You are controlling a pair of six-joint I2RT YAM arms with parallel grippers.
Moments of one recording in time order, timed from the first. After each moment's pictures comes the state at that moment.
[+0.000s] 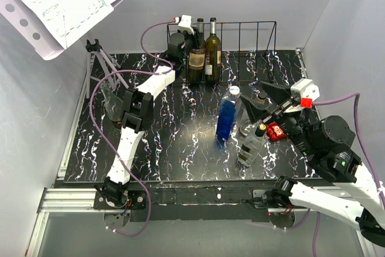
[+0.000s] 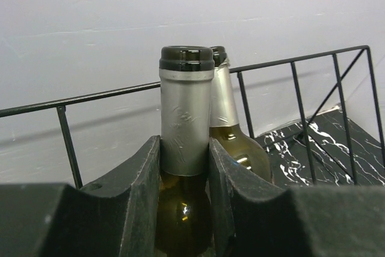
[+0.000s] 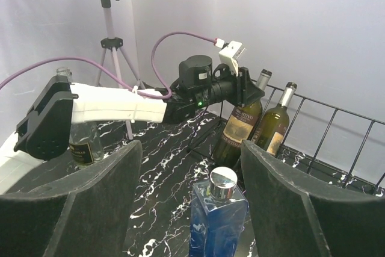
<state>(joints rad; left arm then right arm) -0.44 2.53 2.24 0.43 0.02 -0.17 1.00 0.63 1.07 -0.17 0.30 -0.10</state>
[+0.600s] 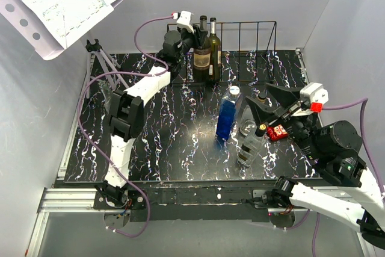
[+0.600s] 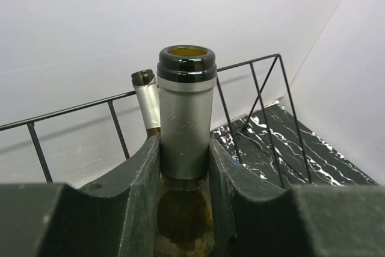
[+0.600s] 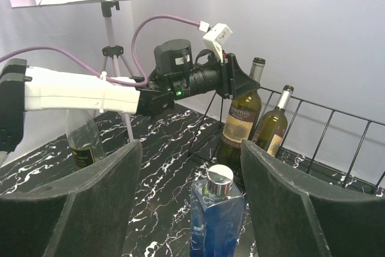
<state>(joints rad) -0.46 2.24 1.95 0.46 0.12 -0.19 1.00 0.58 1.05 -0.17 0.30 -0.10</state>
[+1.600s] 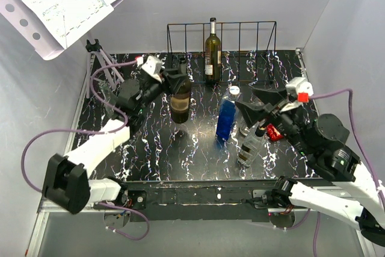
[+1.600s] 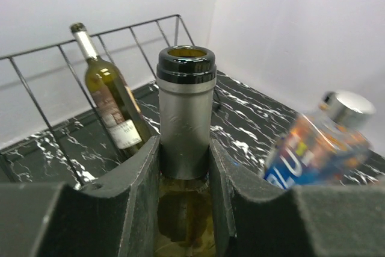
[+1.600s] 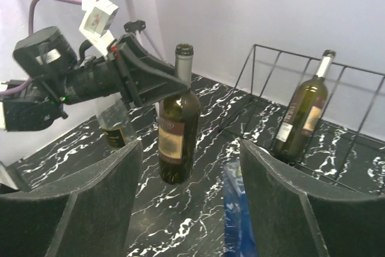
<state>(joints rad) -0.47 1.30 0.90 0.62 0.32 -0.18 1.00 0.61 1.05 -0.24 0.27 0.04</state>
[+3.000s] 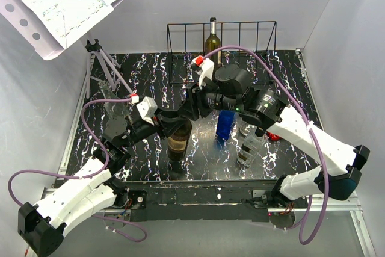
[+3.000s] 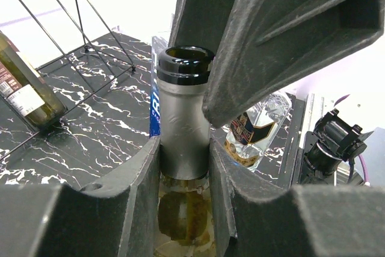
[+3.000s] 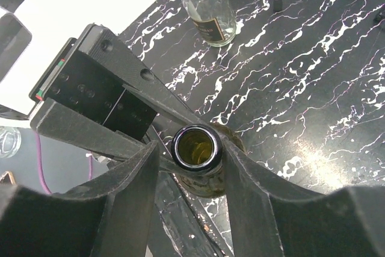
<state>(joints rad) -0.66 0.75 0.56 0.37 0.43 -0.19 1.00 1.35 1.58 -0.62 -0.17 0.33</state>
